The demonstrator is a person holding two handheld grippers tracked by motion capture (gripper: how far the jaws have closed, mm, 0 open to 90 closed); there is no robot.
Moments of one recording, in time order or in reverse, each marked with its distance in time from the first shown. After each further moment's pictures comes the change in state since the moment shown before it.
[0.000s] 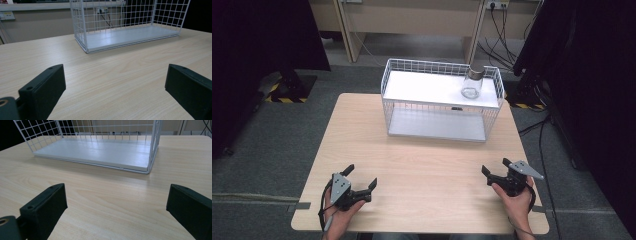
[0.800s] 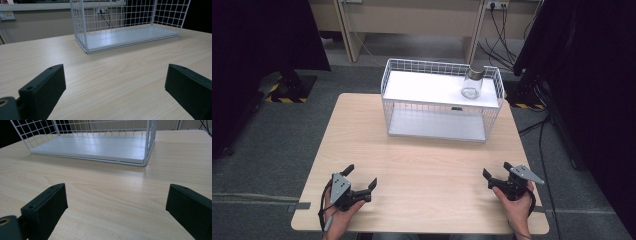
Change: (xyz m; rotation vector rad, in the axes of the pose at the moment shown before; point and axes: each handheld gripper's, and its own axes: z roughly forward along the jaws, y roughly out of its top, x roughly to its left) left arm 0.000 0.000 0.000 -0.003 0.000 -0.004; right arm -0.003 -0.014 -0.003 -0.003 -0.017 0.014
